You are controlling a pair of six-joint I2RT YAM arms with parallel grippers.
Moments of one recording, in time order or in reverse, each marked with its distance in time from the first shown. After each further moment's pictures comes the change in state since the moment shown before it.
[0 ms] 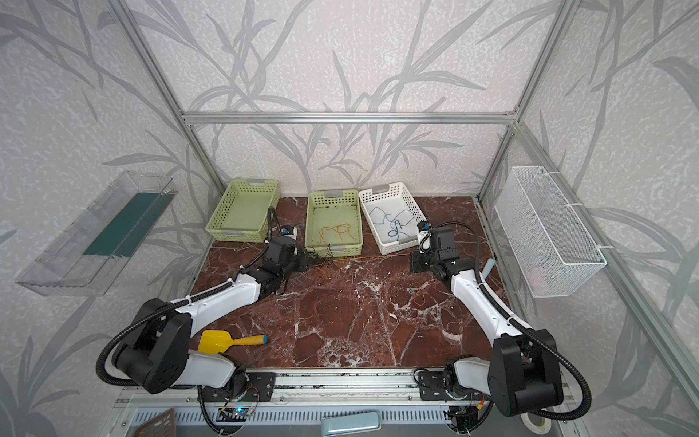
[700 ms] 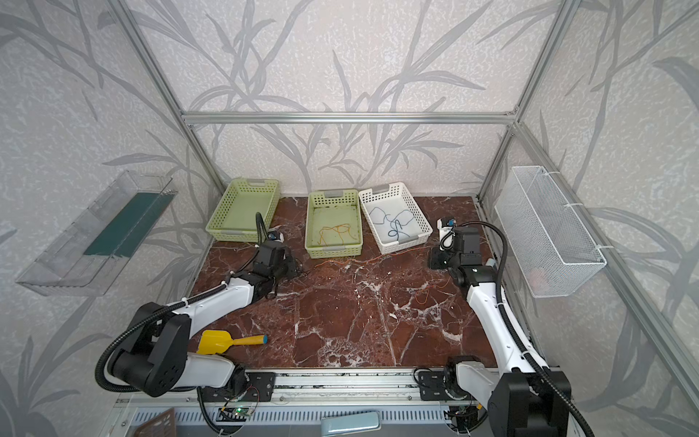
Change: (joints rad) left arm 0.094 -0.022 -0.075 -0.014 -0.021 -0.005; right arm -0.131 -0.172 0.000 -0.033 0.002 -0.025
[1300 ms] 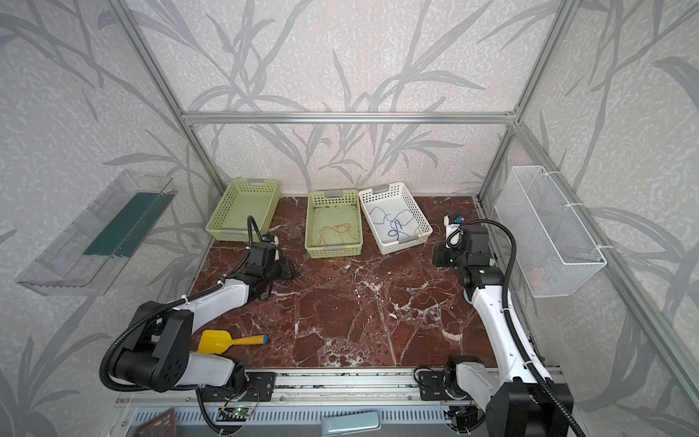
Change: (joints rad) left arm 0.079 0.018 -0.035 0.056 0.182 0.047; right arm 0.010 -0.004 0.037 -0.018 -0.070 -0.022
